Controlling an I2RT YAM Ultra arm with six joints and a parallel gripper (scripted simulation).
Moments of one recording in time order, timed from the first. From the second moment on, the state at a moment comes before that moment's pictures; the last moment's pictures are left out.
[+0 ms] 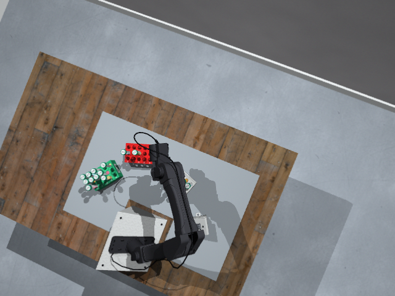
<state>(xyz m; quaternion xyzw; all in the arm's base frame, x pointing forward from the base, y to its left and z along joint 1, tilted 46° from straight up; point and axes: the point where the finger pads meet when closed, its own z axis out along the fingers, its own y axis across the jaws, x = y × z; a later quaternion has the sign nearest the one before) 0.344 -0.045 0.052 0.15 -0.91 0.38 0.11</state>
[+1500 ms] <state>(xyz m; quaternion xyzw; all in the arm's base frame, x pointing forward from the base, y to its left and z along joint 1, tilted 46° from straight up) 0.347 -0.043 0.054 0.15 -0.91 0.38 0.11</state>
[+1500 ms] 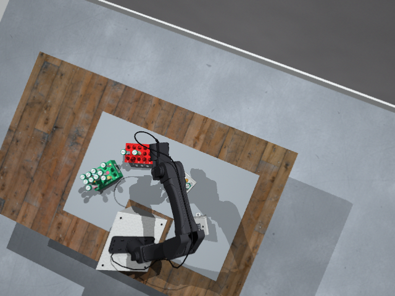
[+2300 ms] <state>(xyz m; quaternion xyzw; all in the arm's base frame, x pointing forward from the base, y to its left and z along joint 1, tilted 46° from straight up) 0.344 -0.040 0.055 0.15 -0.91 0.38 0.11</state>
